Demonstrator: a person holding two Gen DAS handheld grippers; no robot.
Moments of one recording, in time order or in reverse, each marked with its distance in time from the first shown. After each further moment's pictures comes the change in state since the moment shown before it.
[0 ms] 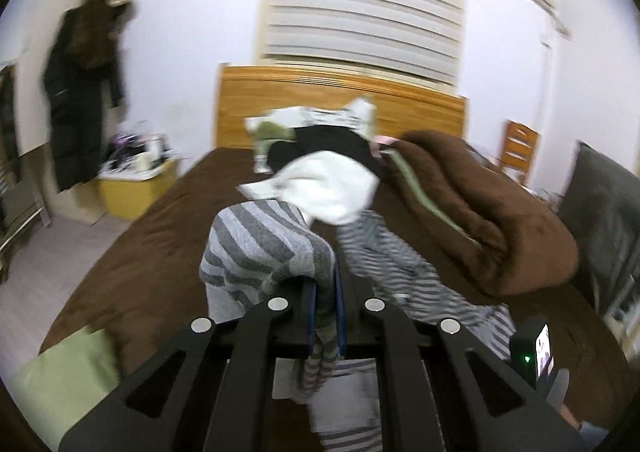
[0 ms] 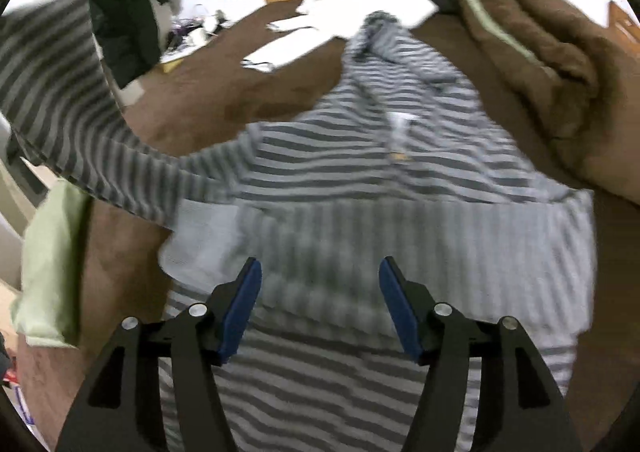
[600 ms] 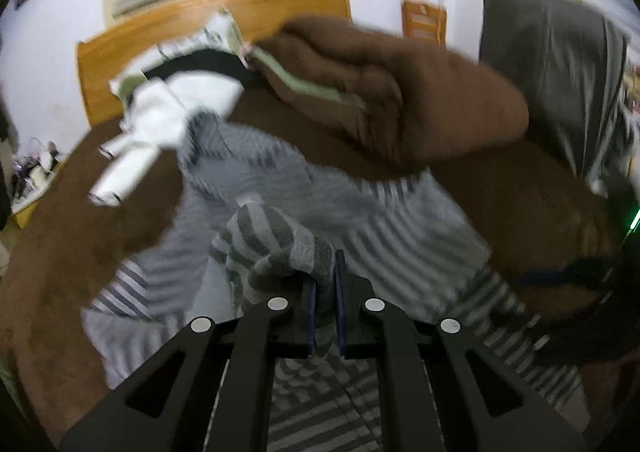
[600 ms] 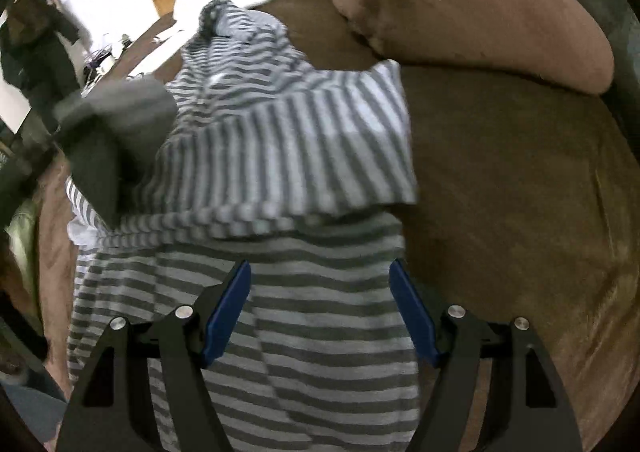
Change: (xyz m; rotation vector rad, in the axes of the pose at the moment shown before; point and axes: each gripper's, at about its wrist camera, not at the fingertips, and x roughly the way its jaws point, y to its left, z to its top) left arm 0.139 -0.199 -0.144 0.297 0.294 -0.220; right arm -0.041 -0.152 -0.090 0.258 0.058 -0.159
